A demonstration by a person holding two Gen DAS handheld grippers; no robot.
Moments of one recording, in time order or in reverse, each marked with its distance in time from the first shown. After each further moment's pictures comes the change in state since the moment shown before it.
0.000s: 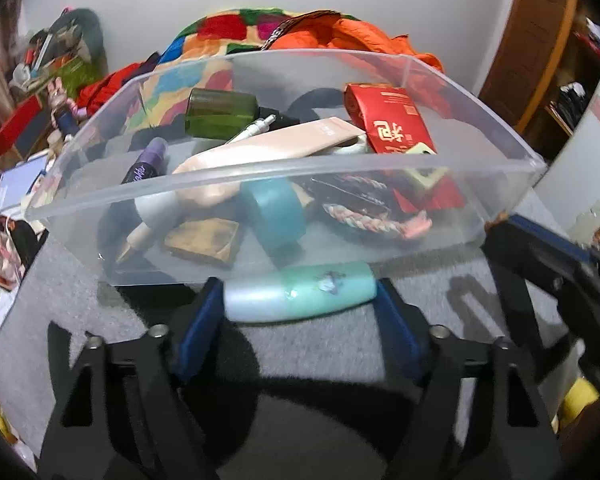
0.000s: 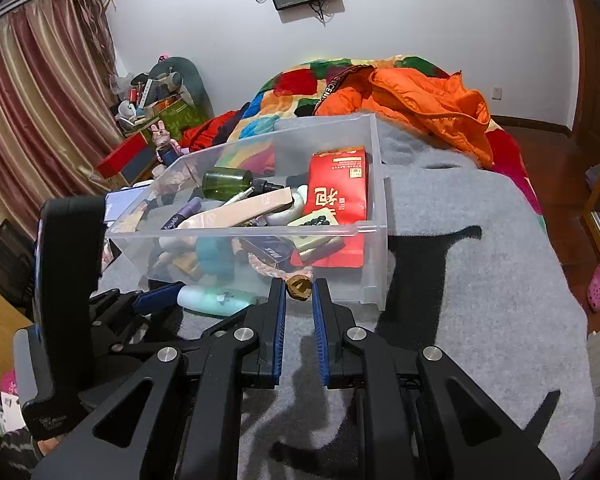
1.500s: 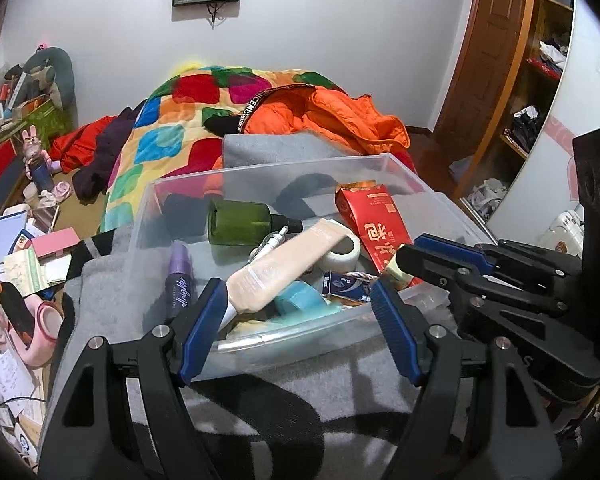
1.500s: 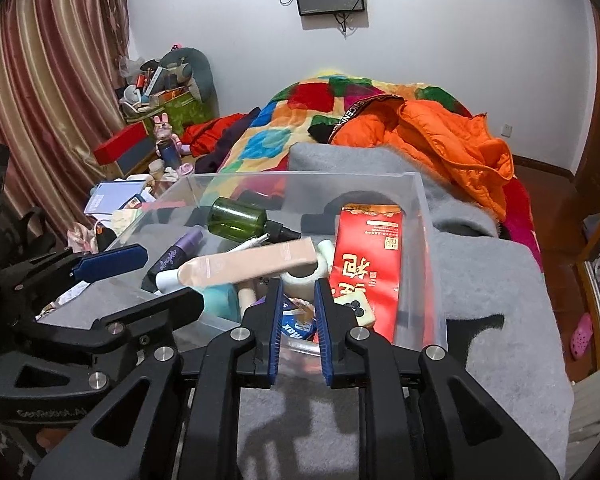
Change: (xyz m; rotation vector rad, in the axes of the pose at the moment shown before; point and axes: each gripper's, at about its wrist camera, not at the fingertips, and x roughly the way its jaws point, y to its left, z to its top) left arm -0.051 0.045 0.050 0.065 -0.170 -0.155; right arm 0.028 0.026 0.047 -0.121 -0.019 -0.045
